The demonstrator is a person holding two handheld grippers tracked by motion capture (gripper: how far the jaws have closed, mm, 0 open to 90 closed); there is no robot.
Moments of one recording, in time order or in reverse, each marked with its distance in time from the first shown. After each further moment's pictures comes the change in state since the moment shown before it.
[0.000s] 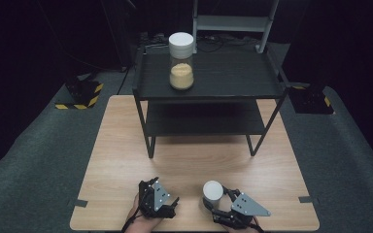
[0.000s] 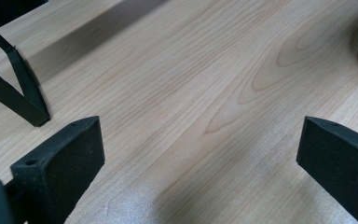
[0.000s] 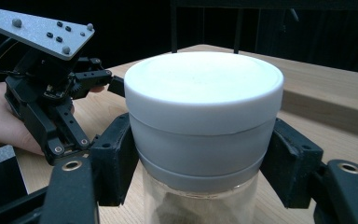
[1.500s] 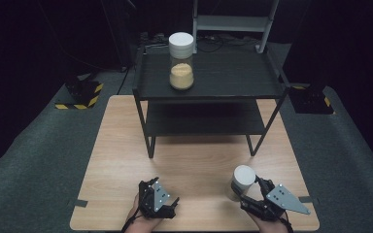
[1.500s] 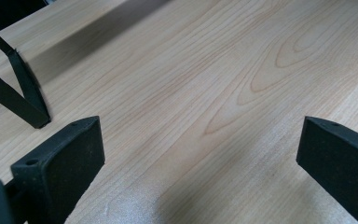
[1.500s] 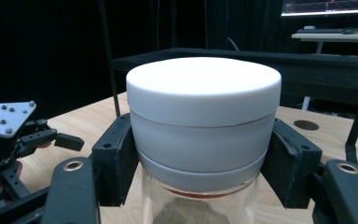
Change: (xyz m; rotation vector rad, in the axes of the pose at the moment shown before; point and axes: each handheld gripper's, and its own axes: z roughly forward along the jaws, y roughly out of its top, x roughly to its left) left arm 0.000 -0.002 -0.001 -0.009 -0.003 0.002; right arm -0.019 0.029 -0.051 -0.119 -0.174 0.038
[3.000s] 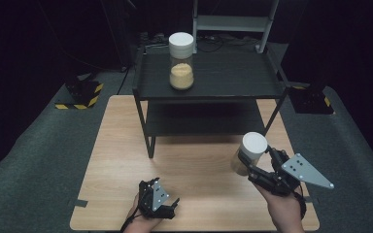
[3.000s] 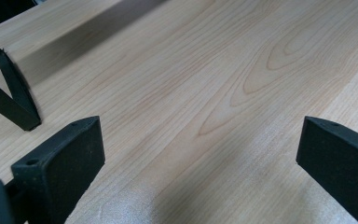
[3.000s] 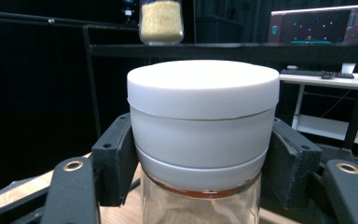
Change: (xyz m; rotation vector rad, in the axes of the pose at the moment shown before) left arm 0.007 -0.002 -0.001 -0.010 -0.035 -0.003; right arm -0.005 0.094 0.012 -0.105 -0.033 -0.027
